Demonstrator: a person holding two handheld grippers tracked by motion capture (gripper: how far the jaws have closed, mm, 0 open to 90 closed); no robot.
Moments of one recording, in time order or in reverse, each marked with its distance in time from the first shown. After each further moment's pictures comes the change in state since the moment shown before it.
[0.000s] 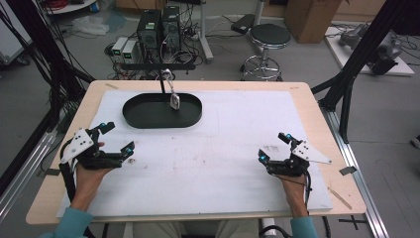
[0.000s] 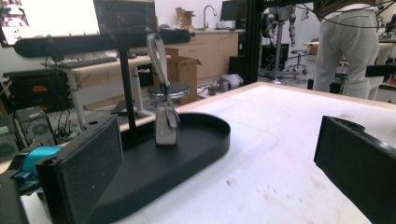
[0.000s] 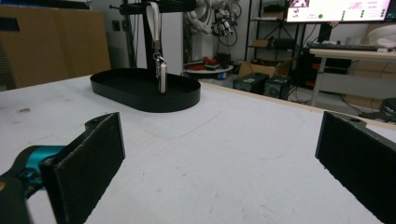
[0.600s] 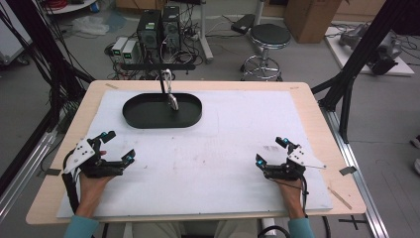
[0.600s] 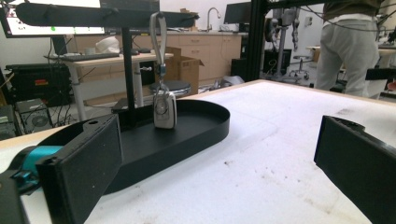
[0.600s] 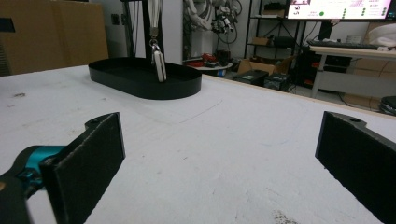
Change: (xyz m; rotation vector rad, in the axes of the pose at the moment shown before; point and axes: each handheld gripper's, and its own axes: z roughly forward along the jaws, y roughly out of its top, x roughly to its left) left arm -0.002 -0.027 -0.006 -0.020 0.019 -0.033; right arm 0.004 -0.018 0.001 0.021 -0.004 -0.026
